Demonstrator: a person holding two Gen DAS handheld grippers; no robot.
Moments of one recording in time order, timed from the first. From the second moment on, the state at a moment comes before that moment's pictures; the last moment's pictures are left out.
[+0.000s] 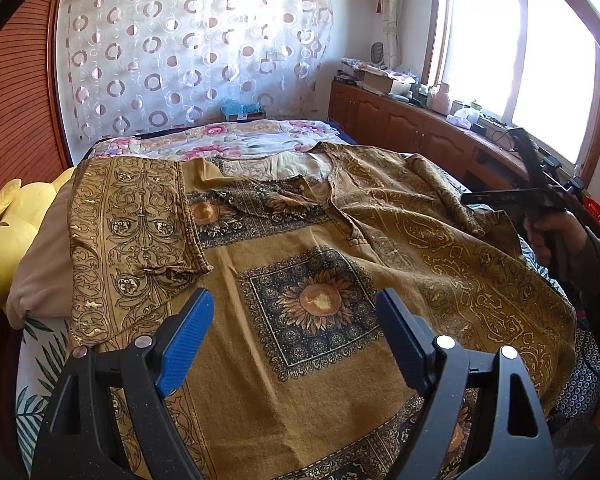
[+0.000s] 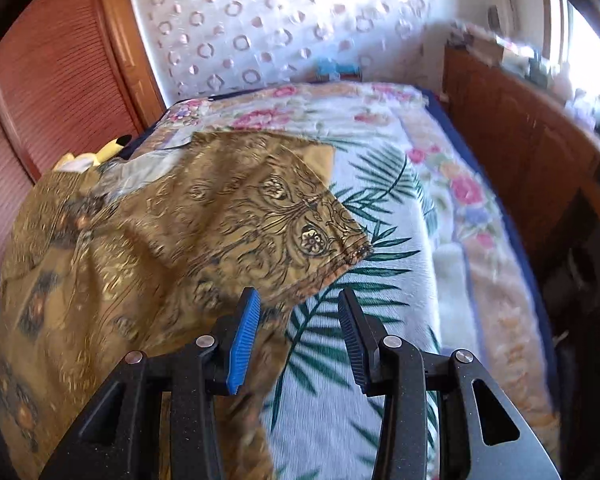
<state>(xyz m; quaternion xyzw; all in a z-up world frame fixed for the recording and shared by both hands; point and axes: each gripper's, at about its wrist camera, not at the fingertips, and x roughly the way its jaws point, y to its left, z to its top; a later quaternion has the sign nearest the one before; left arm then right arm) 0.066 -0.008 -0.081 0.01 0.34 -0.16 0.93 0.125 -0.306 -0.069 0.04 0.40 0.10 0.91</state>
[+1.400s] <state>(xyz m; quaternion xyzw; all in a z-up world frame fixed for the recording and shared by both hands) 0.067 0.008 -0.085 -0.01 0.34 -0.15 0.93 0.141 -0.269 -0.073 -0.04 0.41 0.09 0.91</state>
